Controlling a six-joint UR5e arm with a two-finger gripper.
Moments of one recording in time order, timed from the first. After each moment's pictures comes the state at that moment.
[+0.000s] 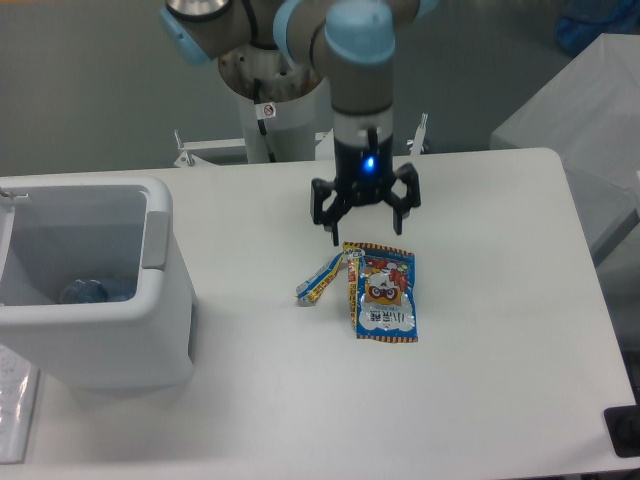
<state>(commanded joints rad) 2.56 -1.71 -2.06 -0.70 1.50 0.48</state>
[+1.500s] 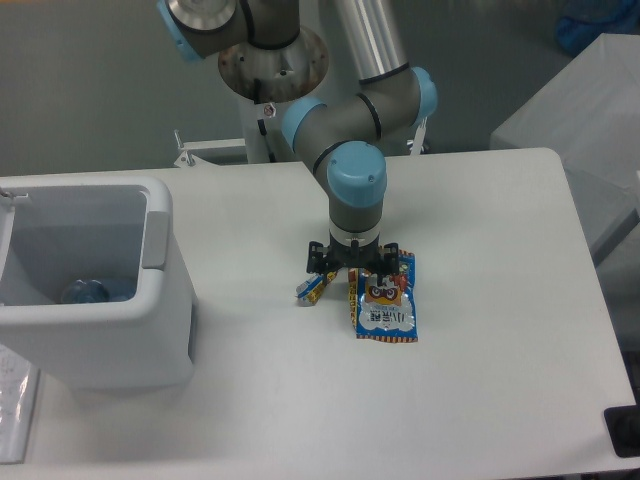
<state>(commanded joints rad) 2.52 -1.93 -2.03 -0.68 1.56 0.59</state>
